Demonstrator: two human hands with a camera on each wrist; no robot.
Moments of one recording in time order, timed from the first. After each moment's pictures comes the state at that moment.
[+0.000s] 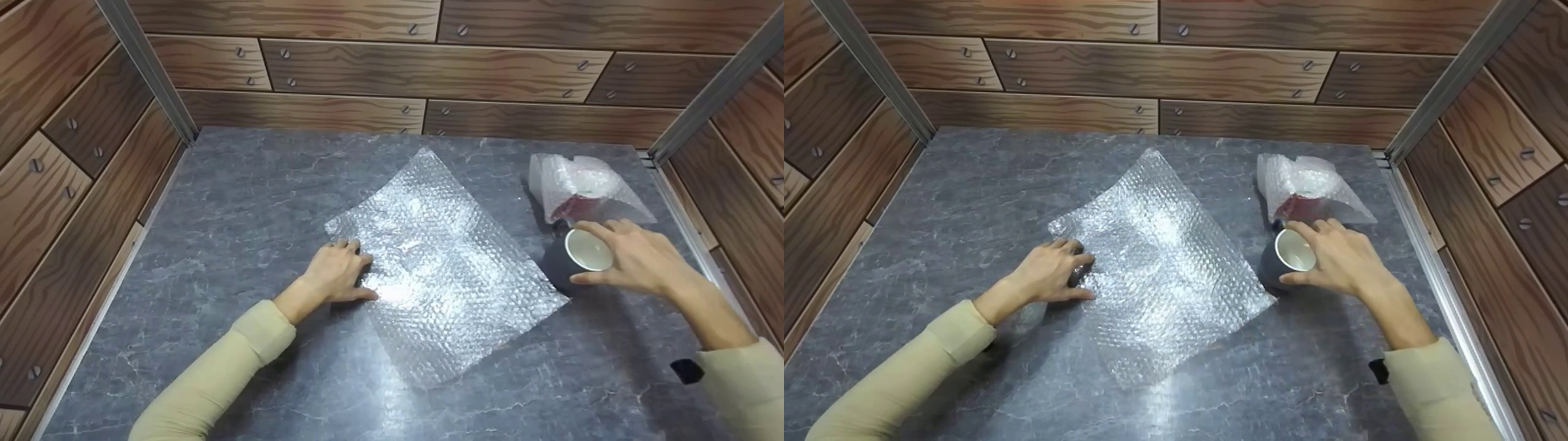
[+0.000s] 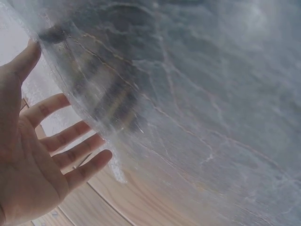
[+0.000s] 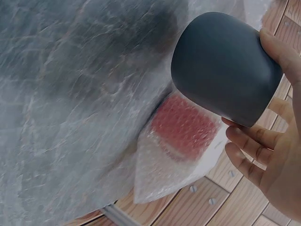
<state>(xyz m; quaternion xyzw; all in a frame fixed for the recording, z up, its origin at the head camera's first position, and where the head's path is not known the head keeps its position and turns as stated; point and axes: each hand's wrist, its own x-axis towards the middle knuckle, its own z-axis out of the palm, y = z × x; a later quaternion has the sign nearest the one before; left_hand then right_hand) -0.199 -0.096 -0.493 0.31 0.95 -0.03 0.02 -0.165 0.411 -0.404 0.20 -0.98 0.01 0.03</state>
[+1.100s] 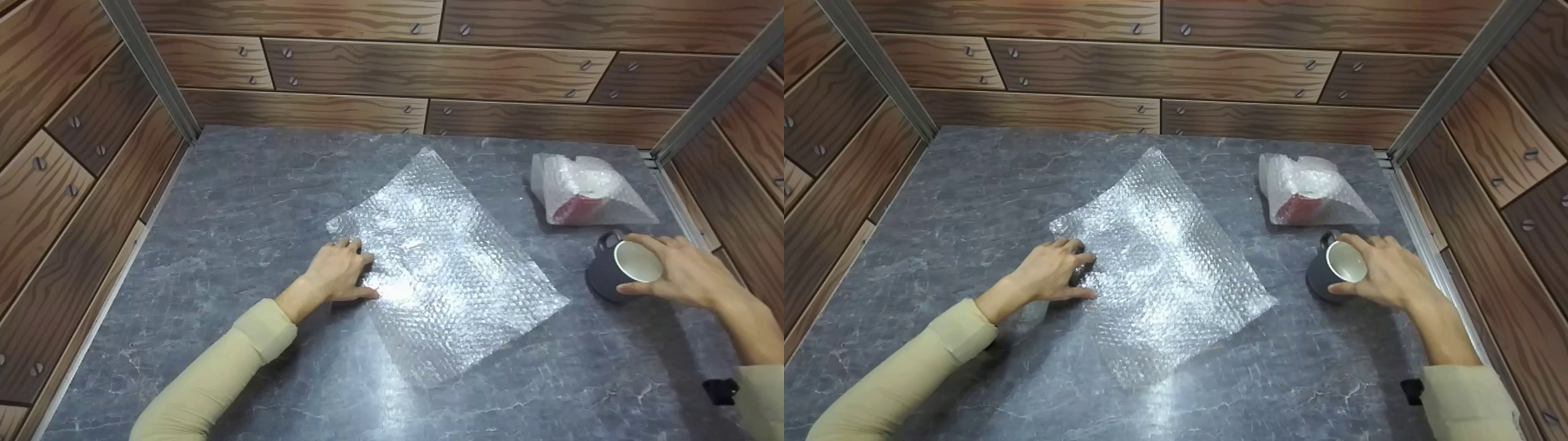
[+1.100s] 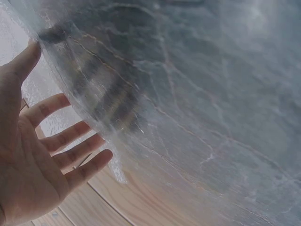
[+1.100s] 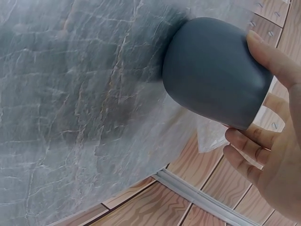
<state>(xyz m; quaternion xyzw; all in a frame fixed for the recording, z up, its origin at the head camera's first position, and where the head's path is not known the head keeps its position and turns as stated) -0.198 -0.097 -0.493 0.31 0.95 -0.03 0.02 -0.154 0.484 -0.426 0.13 -0.99 0.04 0.01</state>
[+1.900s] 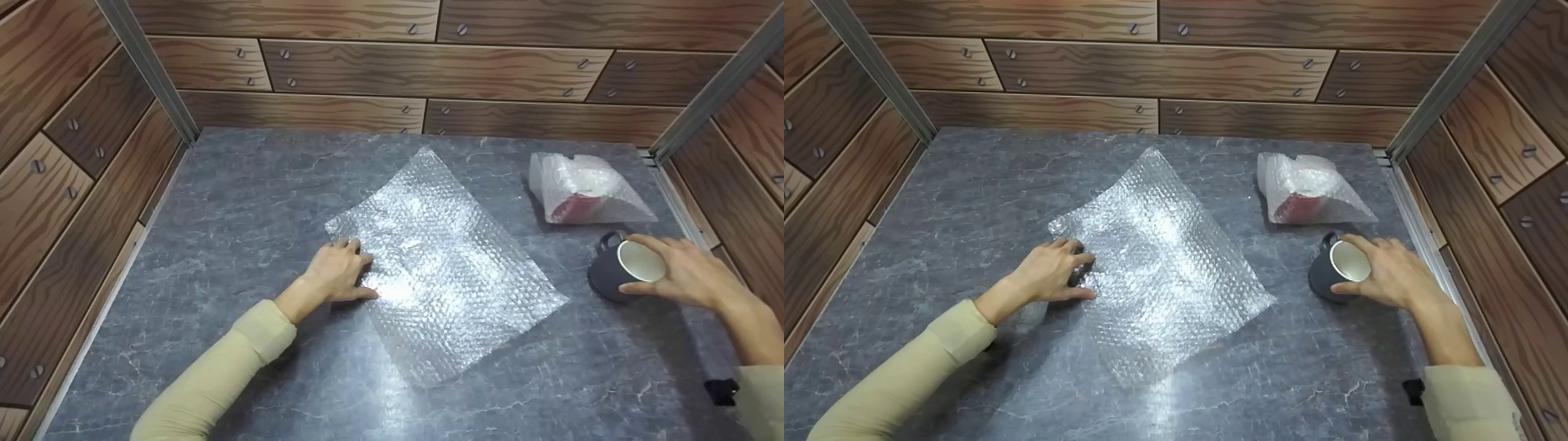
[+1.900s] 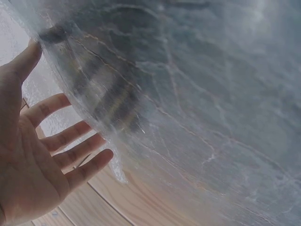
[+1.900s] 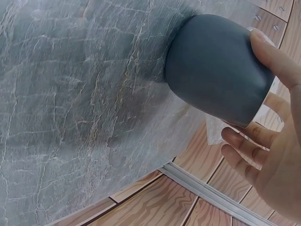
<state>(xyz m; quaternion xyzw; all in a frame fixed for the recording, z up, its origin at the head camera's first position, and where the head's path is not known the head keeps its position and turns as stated) -0.199 -0.096 -0.494 0.32 0.95 -0.03 0.02 -0.151 0.492 -0.432 0.11 -0.99 0.06 0.00</state>
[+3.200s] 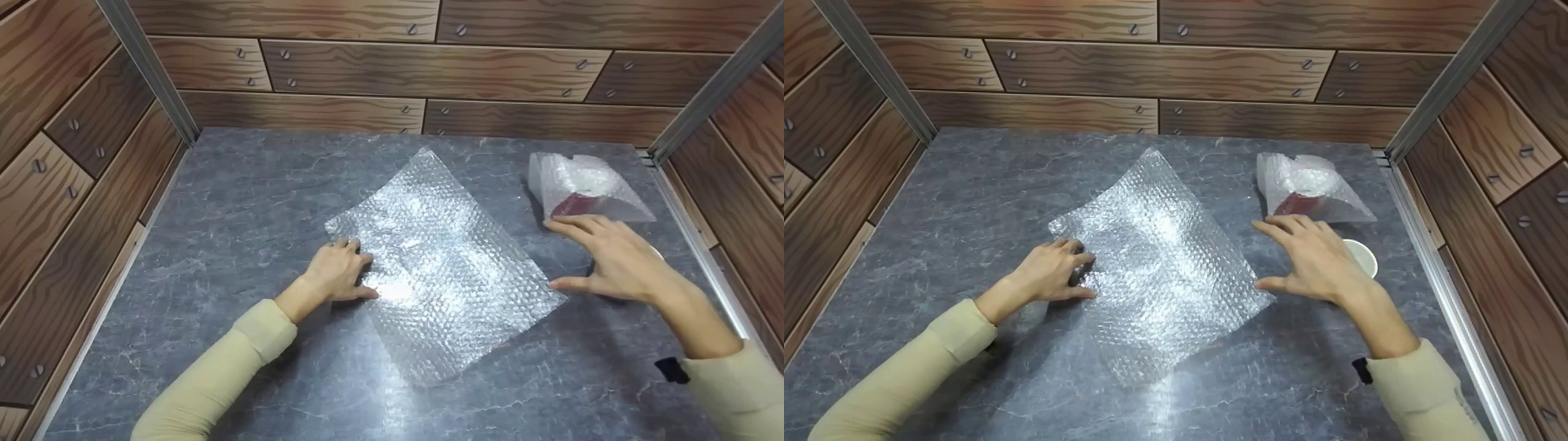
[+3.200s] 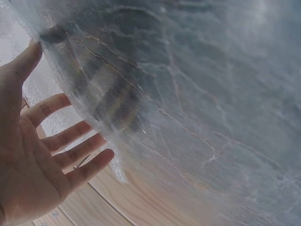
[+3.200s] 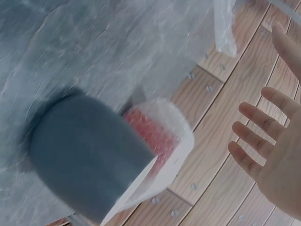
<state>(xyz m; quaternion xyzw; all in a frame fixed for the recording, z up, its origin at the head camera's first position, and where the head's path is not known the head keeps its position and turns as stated) -0.198 -0.095 -0.493 0.31 0.95 -0.03 0.02 -0.152 0.369 -0.393 0.27 -0.96 0.06 0.05</state>
